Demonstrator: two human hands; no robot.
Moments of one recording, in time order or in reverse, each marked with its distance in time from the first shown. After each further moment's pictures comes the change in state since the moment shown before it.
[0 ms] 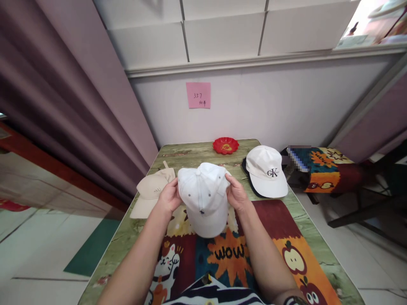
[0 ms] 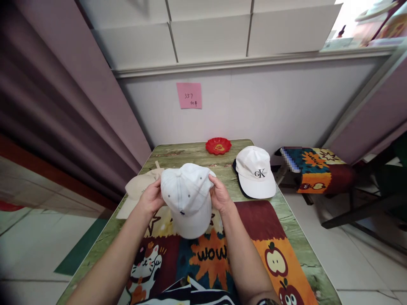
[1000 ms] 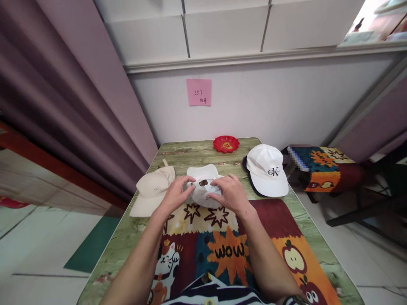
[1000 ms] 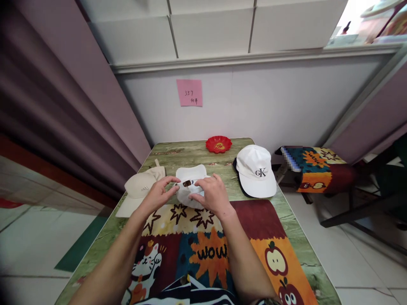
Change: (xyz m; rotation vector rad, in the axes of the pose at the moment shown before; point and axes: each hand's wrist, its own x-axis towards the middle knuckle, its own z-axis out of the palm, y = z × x) left_hand -0.032 0.004 0.009 1.362 -0.153 0.781; right_hand -0.027 -0.024 0.020 -1.607 -0.213 -0.567
